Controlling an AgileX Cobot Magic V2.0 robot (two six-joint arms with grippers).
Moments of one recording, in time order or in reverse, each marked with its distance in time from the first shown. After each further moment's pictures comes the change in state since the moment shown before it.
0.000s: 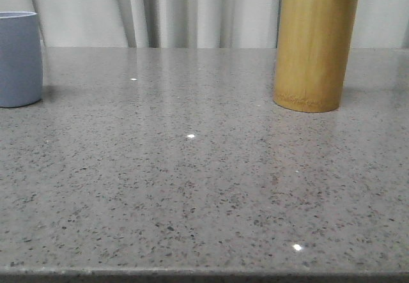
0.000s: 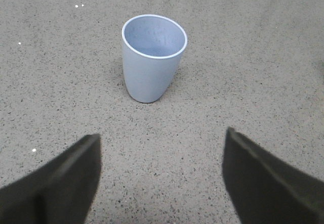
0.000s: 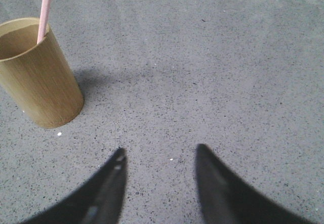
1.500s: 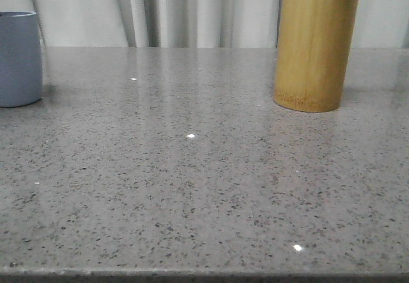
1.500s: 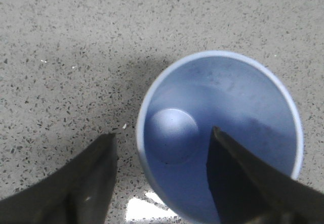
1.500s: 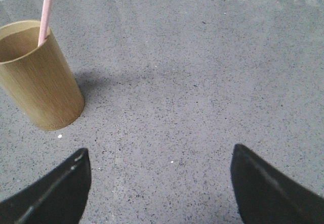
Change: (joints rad) left arm 0.000 0.899 -0.441 0.002 -0.007 0.000; right arm 0.000 0.000 0.000 0.000 -0.007 0.000
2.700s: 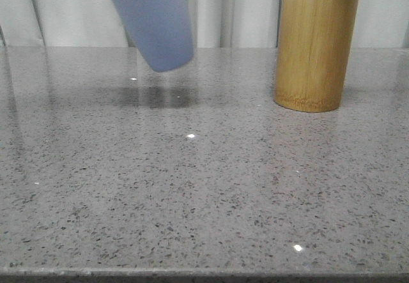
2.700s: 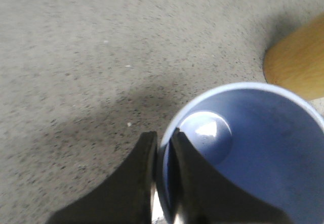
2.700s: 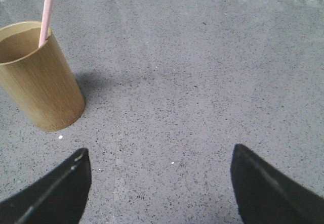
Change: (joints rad) left arm -0.374 0.205 -0.364 -0.085 0.123 0.103; right arm 0.000 0.000 0.000 0.000 -0.004 0.000
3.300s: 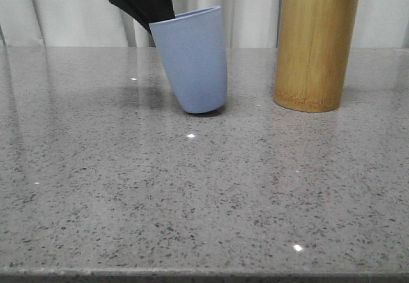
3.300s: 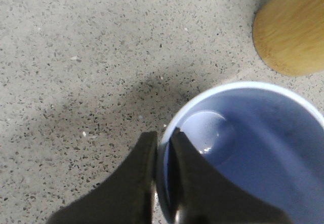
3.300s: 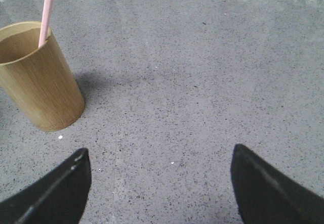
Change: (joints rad) left arm -0.095 0.131 -0.071 0.059 0.036 0.000; right arm 0.000 0.000 0.000 0.000 0.000 0.000
